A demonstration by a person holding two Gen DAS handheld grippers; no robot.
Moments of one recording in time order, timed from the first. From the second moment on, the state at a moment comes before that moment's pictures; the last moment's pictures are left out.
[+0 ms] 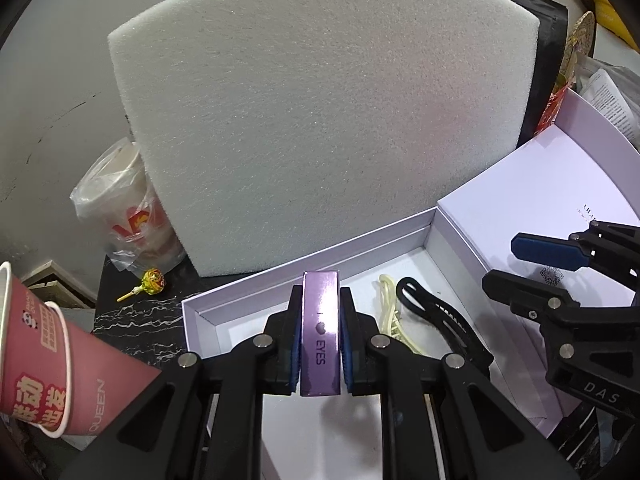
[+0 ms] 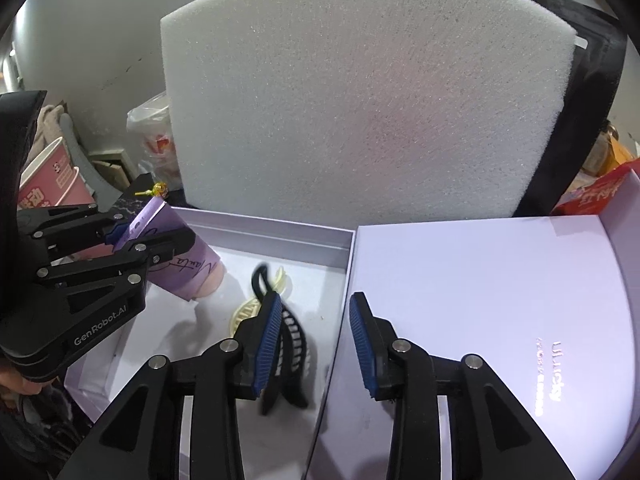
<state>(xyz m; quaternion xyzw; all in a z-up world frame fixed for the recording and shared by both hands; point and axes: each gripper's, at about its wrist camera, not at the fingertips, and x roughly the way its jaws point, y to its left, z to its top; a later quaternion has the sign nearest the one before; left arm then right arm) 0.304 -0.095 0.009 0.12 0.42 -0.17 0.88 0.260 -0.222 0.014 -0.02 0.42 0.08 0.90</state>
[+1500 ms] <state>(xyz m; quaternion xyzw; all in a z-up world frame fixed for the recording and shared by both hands) 0.137 -0.047 0.100 0.09 0.33 -0.15 0.93 0.101 -0.204 0.081 -0.02 0.34 0.10 0.93</state>
